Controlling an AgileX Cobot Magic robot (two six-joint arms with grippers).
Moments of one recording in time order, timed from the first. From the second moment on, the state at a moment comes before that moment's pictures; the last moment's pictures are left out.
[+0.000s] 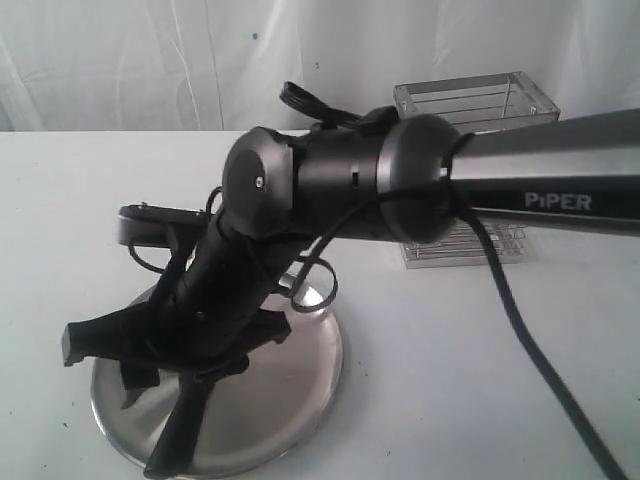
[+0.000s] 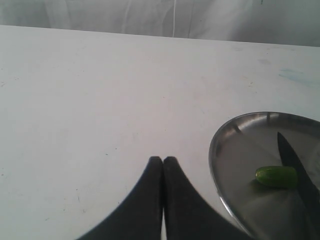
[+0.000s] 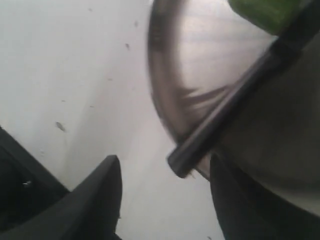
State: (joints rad) left arm 0.04 0.00 0.02 -0.05 0.29 -0.08; right arm 0.92 1.91 -1.41 0.51 0.79 0.14
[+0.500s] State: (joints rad) left arm 0.04 0.00 0.02 -0.05 0.29 -0.08; right arm 0.97 2.05 -1.66 0.22 1.10 0.53
